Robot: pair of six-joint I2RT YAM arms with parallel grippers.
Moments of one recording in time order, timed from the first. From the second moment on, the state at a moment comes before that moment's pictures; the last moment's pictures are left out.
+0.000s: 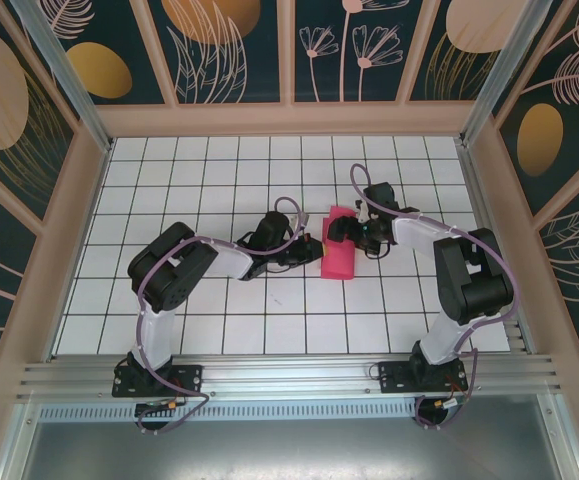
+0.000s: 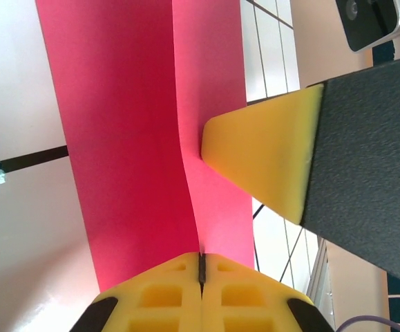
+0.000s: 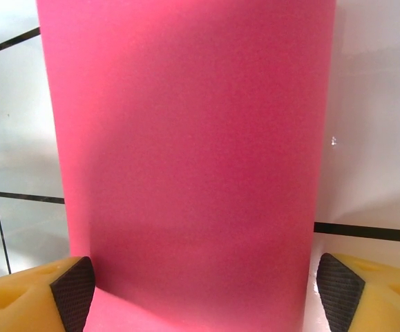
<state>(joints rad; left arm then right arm) -0.74 2.02 0.95 0.57 0.52 -1.00 0.31 1.70 0.95 -0.35 -0.35 0.49</state>
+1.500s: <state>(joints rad) -0.74 1.97 0.95 0.48 0.36 -0.96 0.22 1.74 0.97 -0.39 -0.44 0.39</state>
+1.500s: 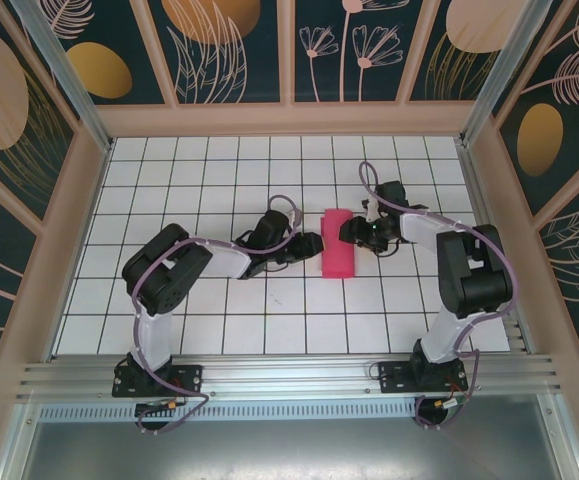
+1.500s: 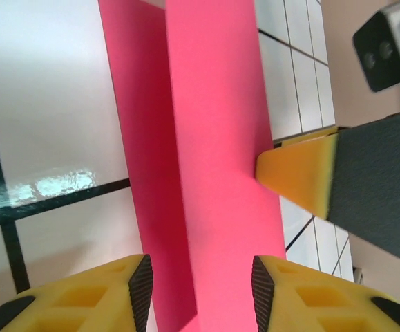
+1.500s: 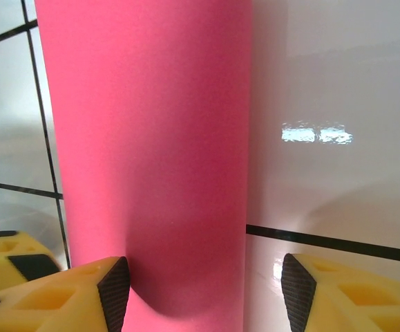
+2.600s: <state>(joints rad) -0.74 1.94 0.99 0.42 0.28 -0.94 0.28 1.78 1.03 -0.44 -0.35 0.35</state>
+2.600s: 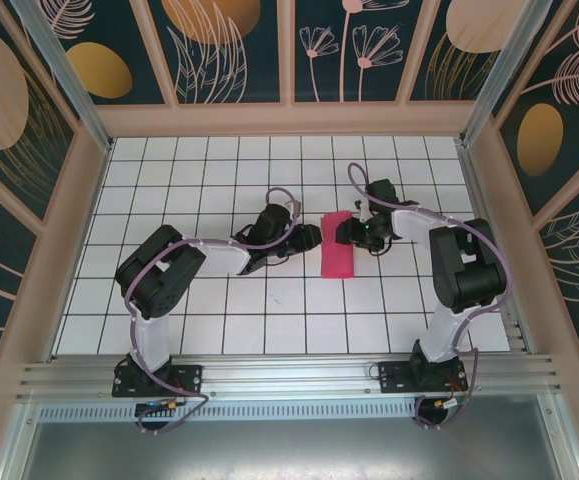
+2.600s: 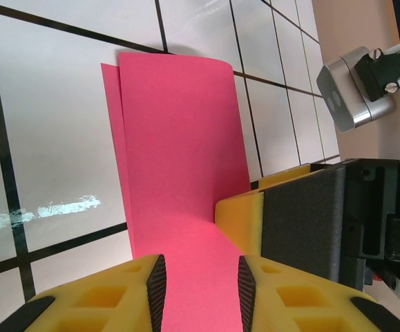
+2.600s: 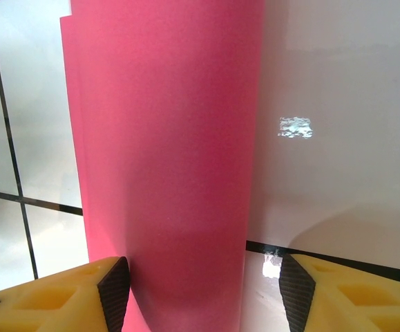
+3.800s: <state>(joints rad) -0.74 2.00 1.09 0.37 0.32 -0.94 0.28 1.81 1.06 -0.49 -0.32 0.28</state>
